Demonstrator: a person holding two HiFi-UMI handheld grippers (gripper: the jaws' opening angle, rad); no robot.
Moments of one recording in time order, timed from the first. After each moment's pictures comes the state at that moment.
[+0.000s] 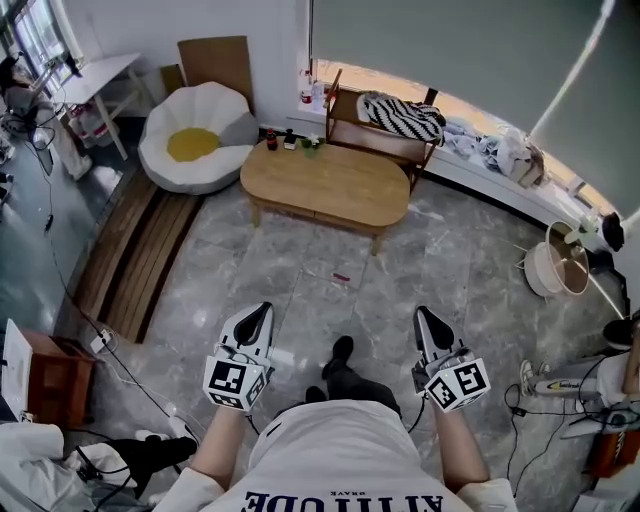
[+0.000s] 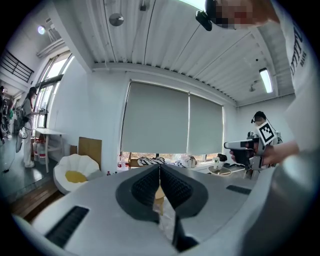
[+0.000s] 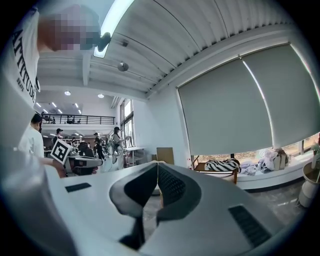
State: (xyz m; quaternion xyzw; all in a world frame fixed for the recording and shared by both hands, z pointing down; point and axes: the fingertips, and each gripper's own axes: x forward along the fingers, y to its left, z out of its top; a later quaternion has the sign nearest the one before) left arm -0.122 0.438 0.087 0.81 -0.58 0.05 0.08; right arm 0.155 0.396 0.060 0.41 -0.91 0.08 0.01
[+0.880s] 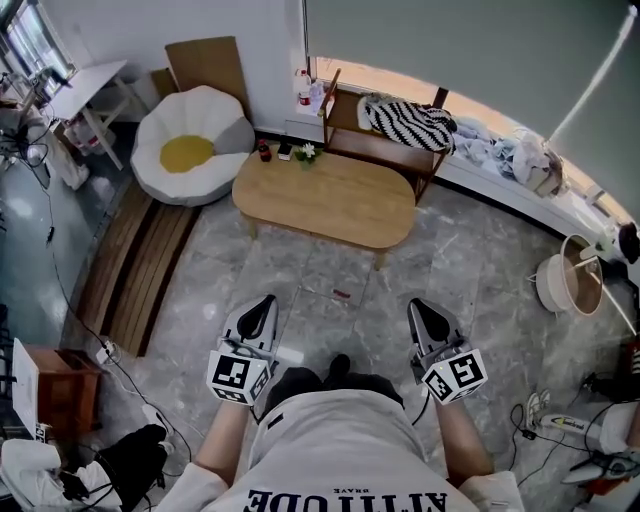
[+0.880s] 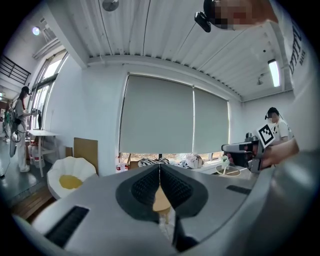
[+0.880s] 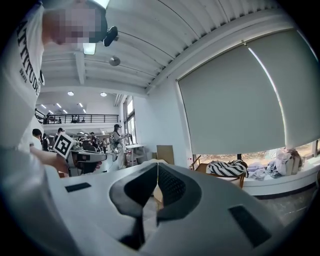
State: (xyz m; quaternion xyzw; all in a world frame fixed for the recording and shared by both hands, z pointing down) left arm -0.086 0.226 0.090 0.80 -0.59 0.07 0.08; right arm 0.167 0.181 0.081 0.37 -0.92 0.09 0.03
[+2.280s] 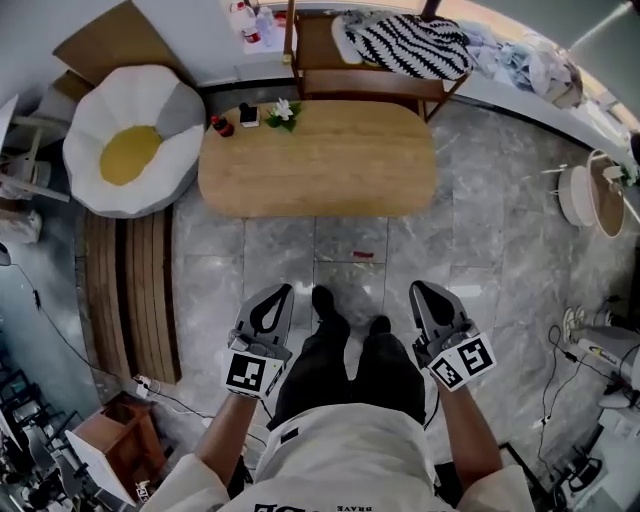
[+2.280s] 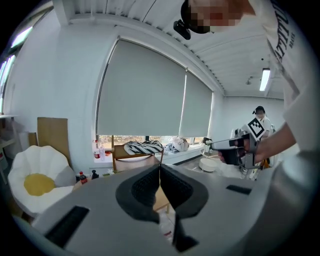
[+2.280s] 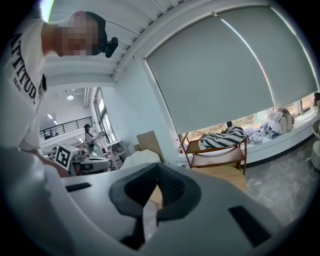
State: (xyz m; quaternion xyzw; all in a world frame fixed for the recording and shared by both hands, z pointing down) left arm -0.194 -0.036 0.246 0.88 -0.44 0.13 0.12; right arm 0.023 -0.031 0.239 0.46 -0.86 0.22 0.04
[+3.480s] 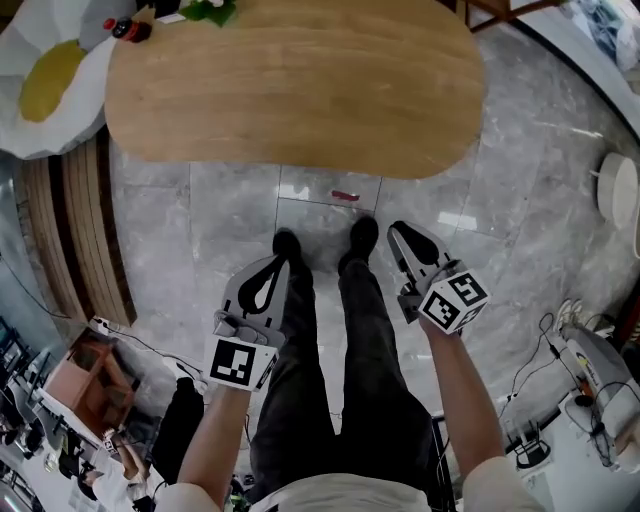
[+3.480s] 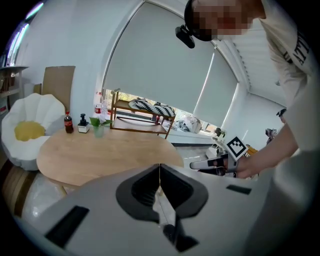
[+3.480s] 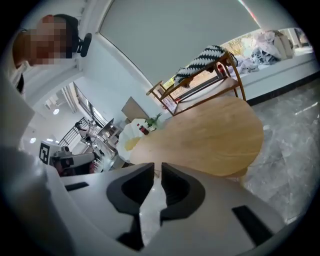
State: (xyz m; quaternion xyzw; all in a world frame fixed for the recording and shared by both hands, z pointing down) left arm -0.089 -0.114 0.551 0.82 -0.47 0.18 0.27; right arm 0.090 -0.146 0.632 0.37 -0.81 0.44 0.11
